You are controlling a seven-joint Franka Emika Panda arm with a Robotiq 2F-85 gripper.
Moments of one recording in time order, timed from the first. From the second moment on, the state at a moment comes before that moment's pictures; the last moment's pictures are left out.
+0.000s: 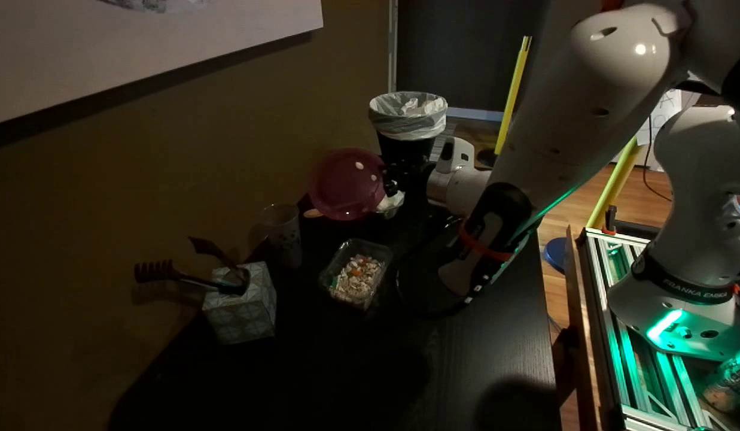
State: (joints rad) arm 0.95 0.70 -0.61 -2.55 0.86 4.22 0.00
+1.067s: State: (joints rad) arm 0.73 0.56 -0.36 -2.59 0.87 4.15 -0.04
